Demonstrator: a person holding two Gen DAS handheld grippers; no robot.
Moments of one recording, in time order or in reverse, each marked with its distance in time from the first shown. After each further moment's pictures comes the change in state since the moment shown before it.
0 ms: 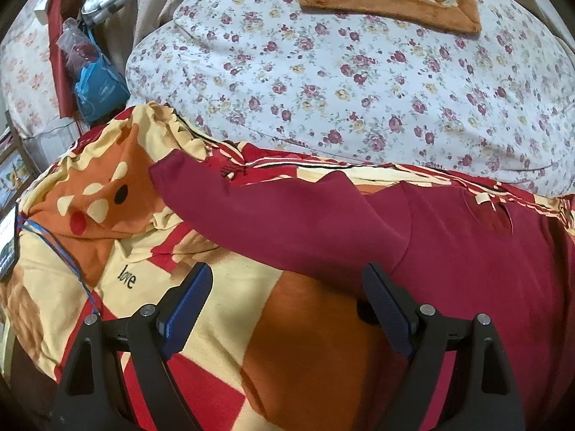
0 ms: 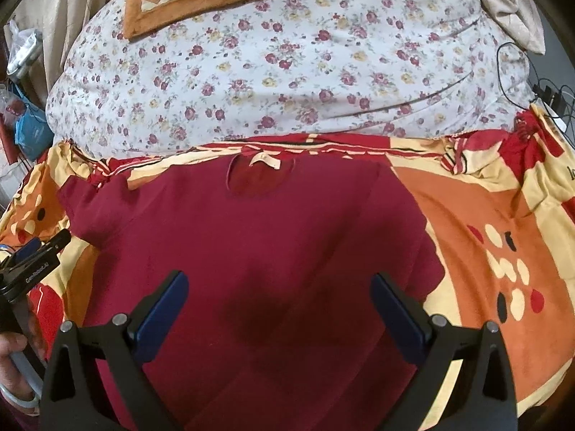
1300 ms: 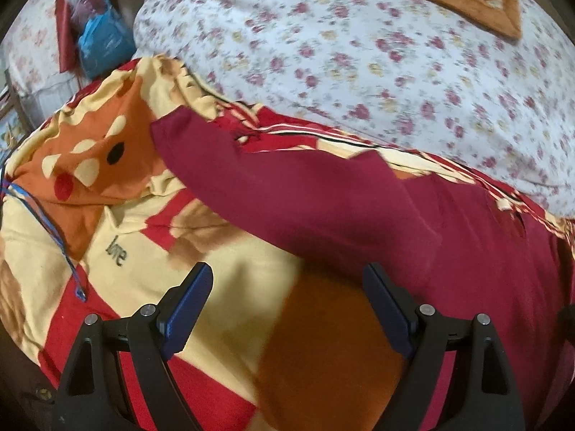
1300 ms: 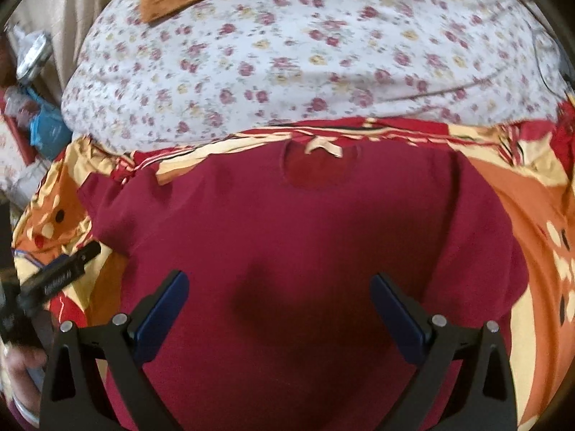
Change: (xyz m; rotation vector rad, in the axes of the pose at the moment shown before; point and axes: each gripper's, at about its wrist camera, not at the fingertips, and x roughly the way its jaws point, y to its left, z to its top) left arm 0.039 0.035 0.007 -0.121 0.139 -0.011; right arm 0.044 0.050 0.011 0.007 0.044 0.115
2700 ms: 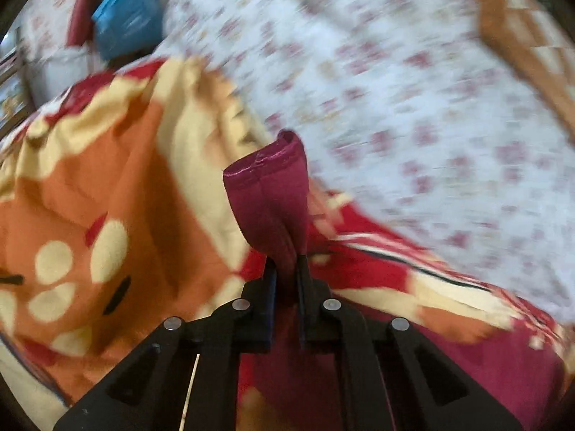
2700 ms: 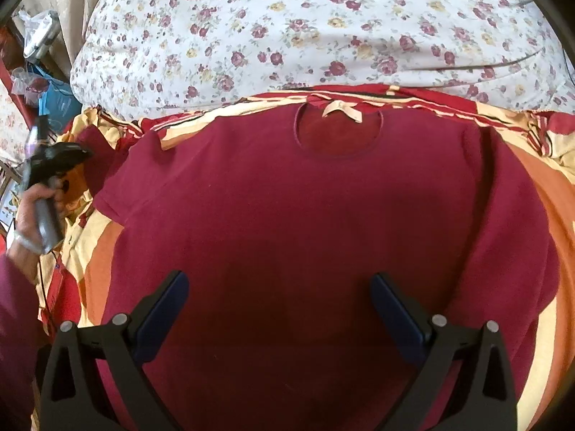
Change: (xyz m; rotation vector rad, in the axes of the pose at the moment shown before) left arm 0.091 0.115 0.130 -0.170 -0.072 -0.070; right arm 0.027 -0.011 -0.007 -0.032 0.087 0.069
